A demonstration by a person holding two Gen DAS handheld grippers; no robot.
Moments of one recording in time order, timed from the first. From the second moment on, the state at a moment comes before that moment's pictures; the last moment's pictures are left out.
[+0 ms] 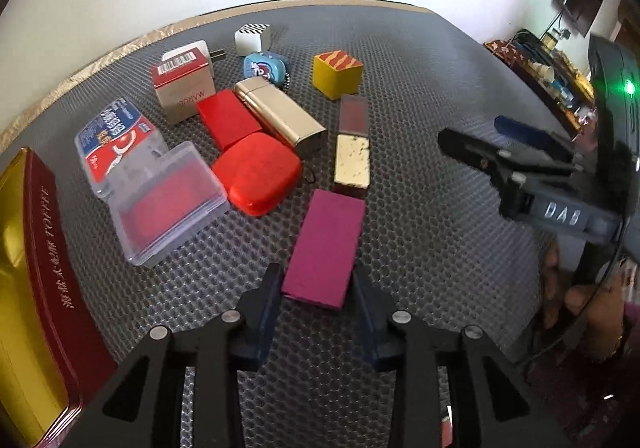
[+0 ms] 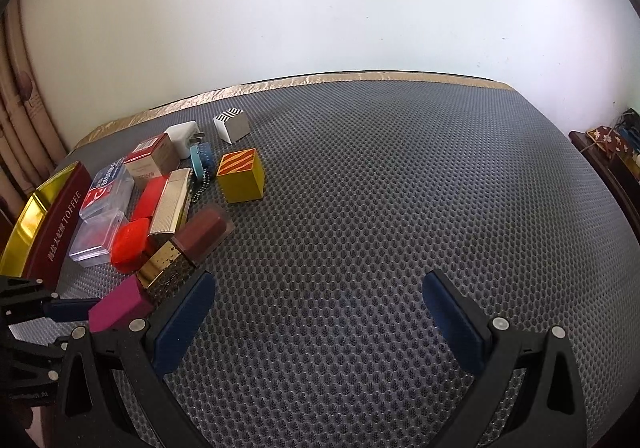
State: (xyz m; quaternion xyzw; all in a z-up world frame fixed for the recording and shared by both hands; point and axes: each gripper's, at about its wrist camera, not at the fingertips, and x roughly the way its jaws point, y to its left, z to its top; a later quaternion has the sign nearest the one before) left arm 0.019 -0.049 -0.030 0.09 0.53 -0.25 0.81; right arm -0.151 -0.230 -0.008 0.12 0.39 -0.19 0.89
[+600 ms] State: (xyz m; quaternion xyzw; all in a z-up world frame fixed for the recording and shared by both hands) left arm -0.018 -0.028 -0.018 0.02 0.50 -0.20 0.84; right arm -0.142 -0.229 -0.016 0.12 0.42 -0.18 0.88
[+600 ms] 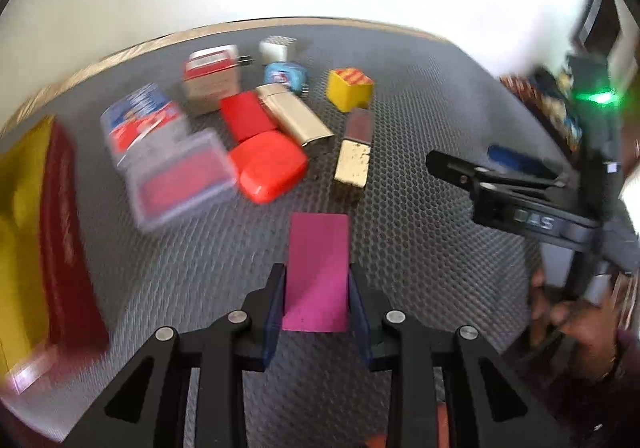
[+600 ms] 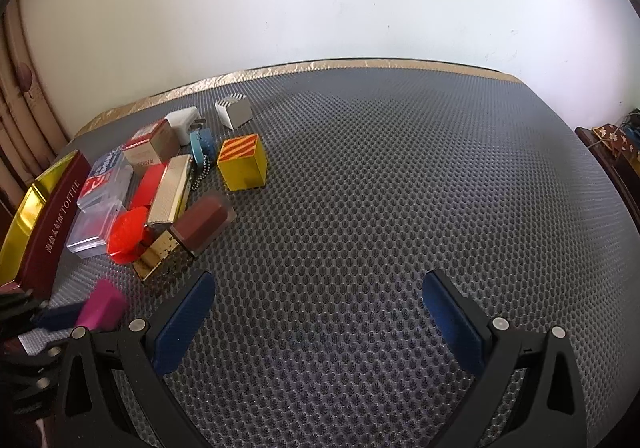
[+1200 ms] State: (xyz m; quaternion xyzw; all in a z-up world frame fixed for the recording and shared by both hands) left arm -0.083 0.065 0.052 -0.06 0.46 -0.10 0.88; right arm -0.083 -0.188 -0.010 0.13 0.50 -0.13 0.85
